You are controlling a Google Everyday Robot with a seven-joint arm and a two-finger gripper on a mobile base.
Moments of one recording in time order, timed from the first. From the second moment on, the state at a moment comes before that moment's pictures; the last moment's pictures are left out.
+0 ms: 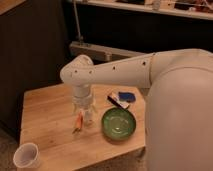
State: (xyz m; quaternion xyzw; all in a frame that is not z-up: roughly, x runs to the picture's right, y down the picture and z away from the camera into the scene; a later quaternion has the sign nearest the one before) arm -0.103 0.100 0.703 -0.26 0.23 0.64 0.68
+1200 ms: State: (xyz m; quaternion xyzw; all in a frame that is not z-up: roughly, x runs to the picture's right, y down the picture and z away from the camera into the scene) arm -0.104 0.101 0.701 -0.26 0.23 0.64 0.68
